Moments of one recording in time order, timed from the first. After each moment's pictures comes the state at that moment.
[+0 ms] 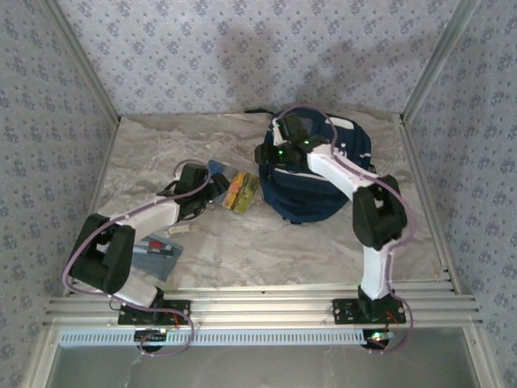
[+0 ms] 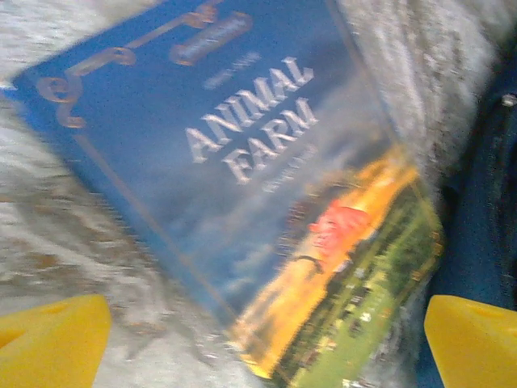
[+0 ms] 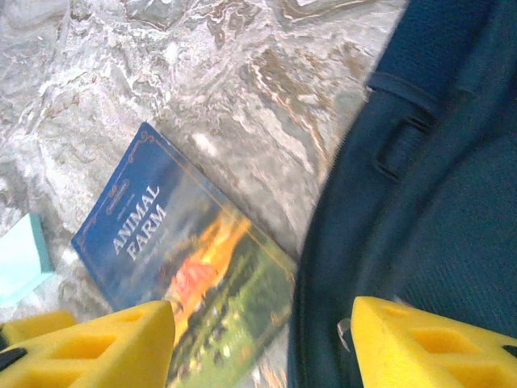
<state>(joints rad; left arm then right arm) -0.42 1.50 0.78 -0.10 -0.01 -1.01 0.51 1.99 1.65 -0.48 -0.21 0.39</state>
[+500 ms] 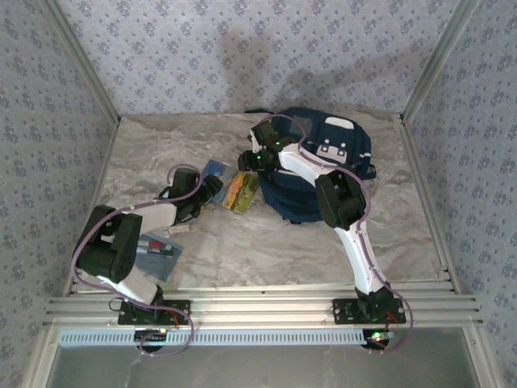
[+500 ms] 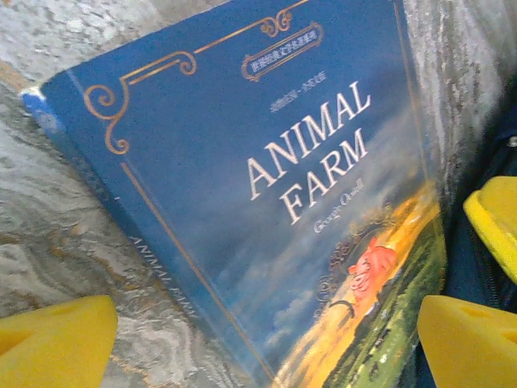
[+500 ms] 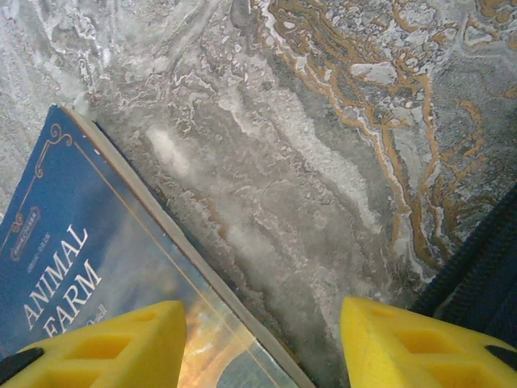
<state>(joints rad) -0.33 1.60 0.70 0.14 0.12 -1.08 0.56 2.37 1.96 -0.53 -0.23 0.40</state>
